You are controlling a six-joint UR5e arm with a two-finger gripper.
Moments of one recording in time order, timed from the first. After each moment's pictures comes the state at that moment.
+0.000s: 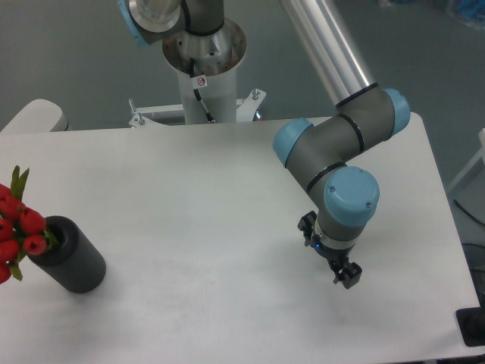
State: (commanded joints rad) arm 2.54 -2.19 -1.37 -1.13 1.59 1.54
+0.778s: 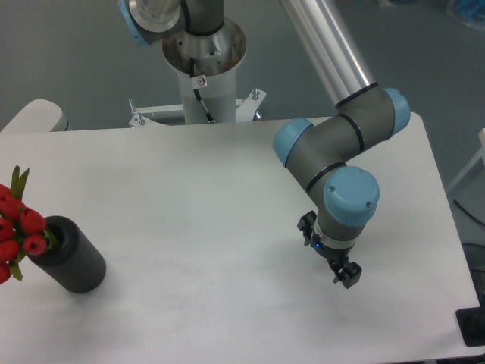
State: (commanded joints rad) arm 2.54 -2.17 -1.39 -1.14 1.58 1.52
